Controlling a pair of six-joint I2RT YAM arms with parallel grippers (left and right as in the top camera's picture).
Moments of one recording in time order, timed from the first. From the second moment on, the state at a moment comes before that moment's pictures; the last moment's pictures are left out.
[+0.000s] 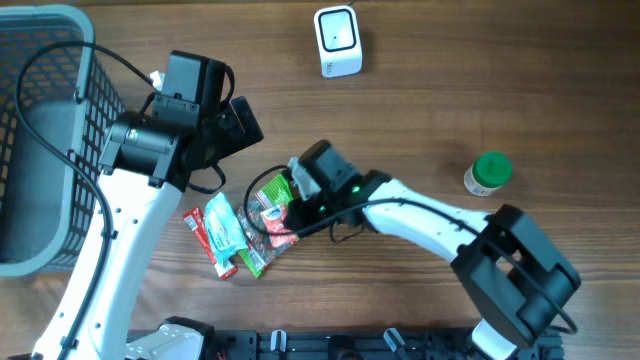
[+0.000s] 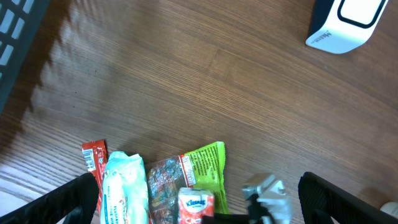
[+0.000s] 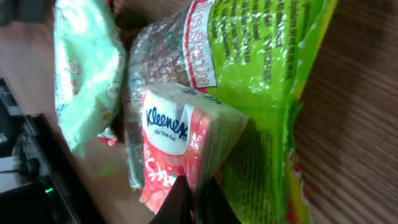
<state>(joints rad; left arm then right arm) -0.28 1.39 1.48 -1.17 -0.15 -0.67 0.78 1.81 1.02 -0.30 -0.52 0.42</state>
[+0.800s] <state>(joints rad) -0.28 1.39 1.48 -1.17 -0.15 -0.67 0.15 1.73 1.02 -0.90 -1.19 -0.29</state>
